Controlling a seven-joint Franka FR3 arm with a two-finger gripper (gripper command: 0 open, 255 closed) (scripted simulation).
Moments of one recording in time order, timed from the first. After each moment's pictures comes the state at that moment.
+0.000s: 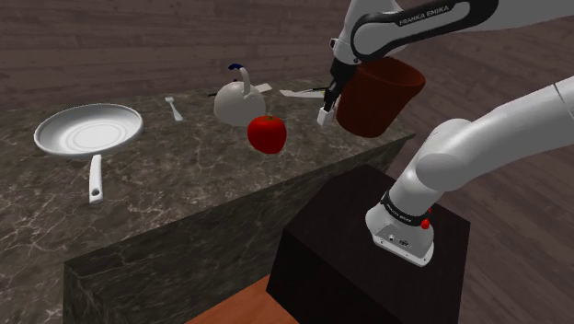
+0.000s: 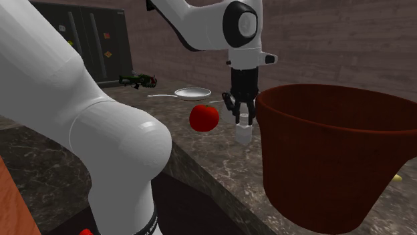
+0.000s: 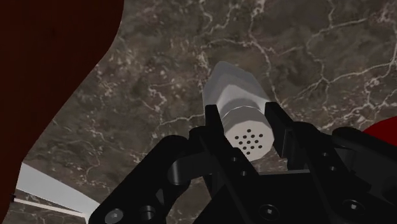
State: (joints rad) arm -0.04 -0.56 -0.20 -2.69 -0.17 2.20 -0.23
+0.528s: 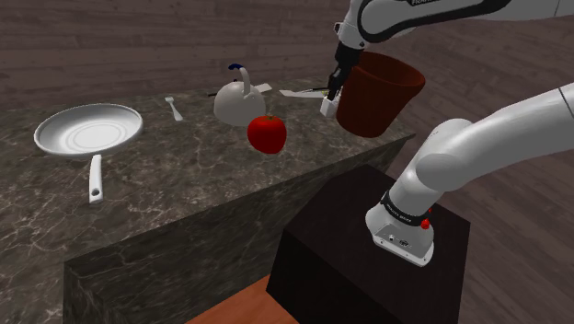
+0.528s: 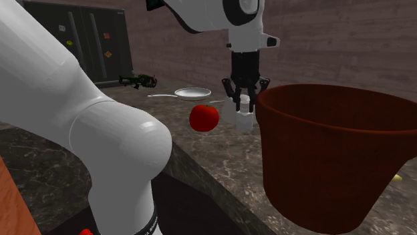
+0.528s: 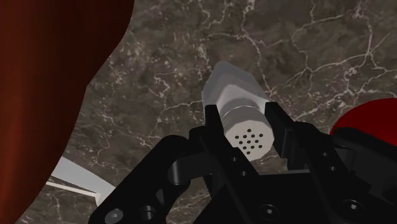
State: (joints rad) arm -0.04 -0.61 -0.19 -2.61 -0.16 2.07 -0.24
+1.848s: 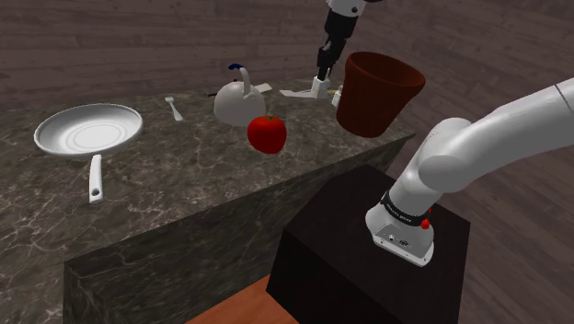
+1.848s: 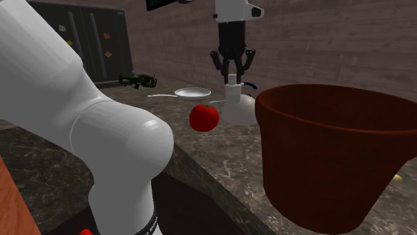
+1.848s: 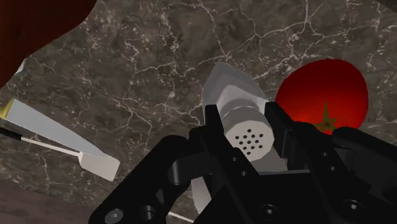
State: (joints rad) arm 0.02 -0.58 -0.08 -2.40 -0.09 1.89 -0.13
